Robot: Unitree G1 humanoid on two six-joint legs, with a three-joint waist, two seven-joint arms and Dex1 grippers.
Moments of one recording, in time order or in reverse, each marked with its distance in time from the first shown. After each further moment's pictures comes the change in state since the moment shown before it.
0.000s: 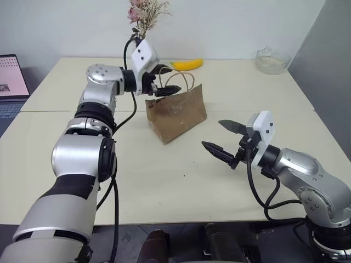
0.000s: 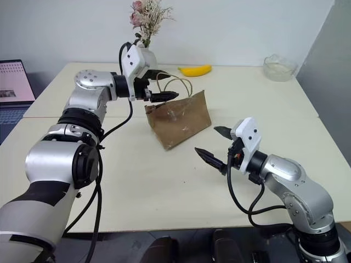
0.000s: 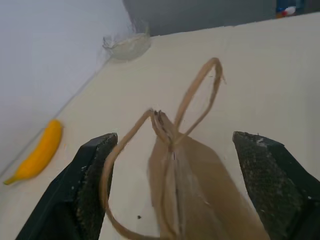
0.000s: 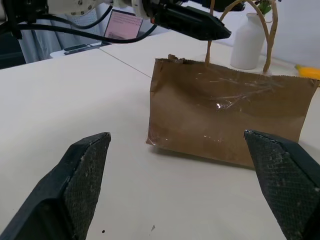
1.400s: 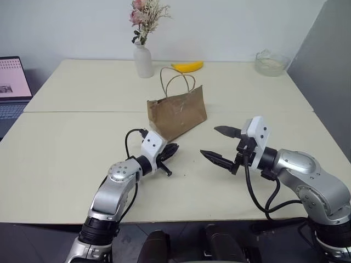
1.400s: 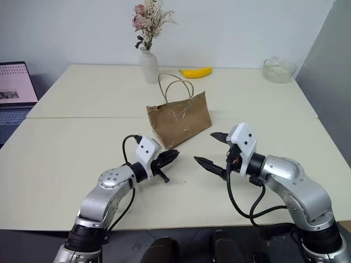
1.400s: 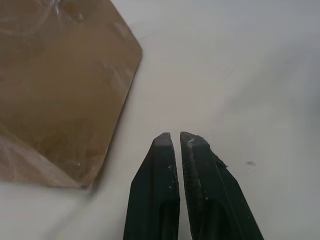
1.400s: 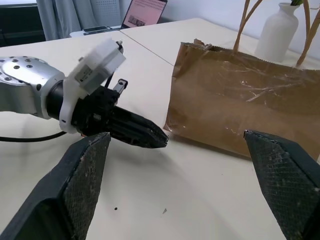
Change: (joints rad) left arm 1.102 -0.090 -0.160 -1.376 -0.181 0.577 0.602; right arm -0.004 -0.050 0.044 0.040 -0.046 -0.044 0.110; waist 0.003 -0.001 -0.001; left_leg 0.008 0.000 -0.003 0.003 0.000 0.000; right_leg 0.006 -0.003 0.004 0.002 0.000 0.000
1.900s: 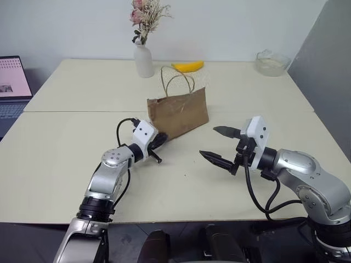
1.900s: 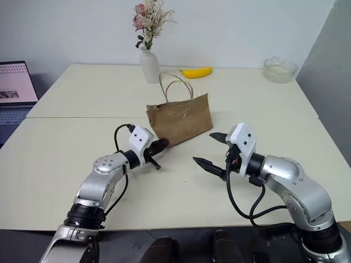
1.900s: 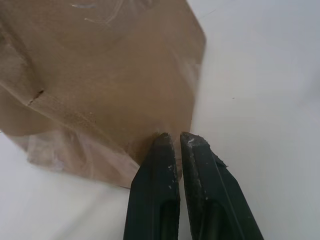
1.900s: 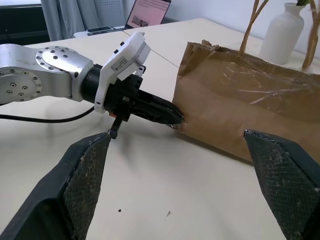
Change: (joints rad) left arm -0.165 0.059 0.032 0.287 0.030 -0.167 -0.023; right arm -0.004 -0.001 0.003 -0.007 0.006 0.008 0.002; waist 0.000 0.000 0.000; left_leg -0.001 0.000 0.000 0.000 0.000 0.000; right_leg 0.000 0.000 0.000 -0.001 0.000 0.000
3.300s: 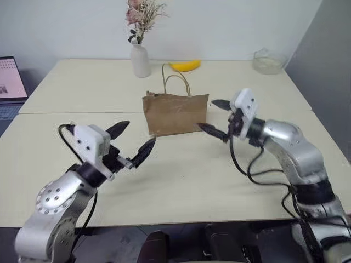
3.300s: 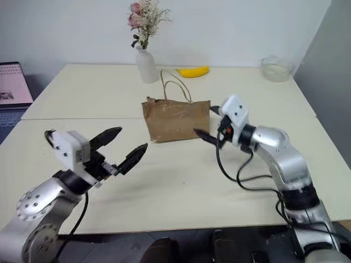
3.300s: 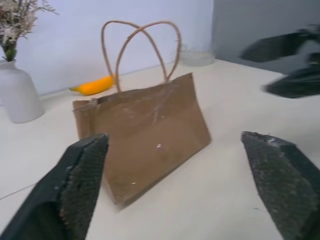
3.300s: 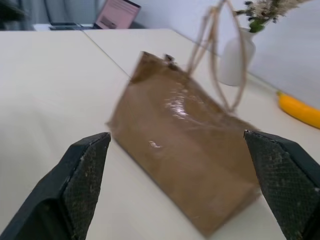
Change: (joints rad) left arm 0.491 0.071 0.453 -0.975 -0.493 0.375 0.170; right arm -0.432 0.099 0.104 0.585 -0.278 -0.253 0.070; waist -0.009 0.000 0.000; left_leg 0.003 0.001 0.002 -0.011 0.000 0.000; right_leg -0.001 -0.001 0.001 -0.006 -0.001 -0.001
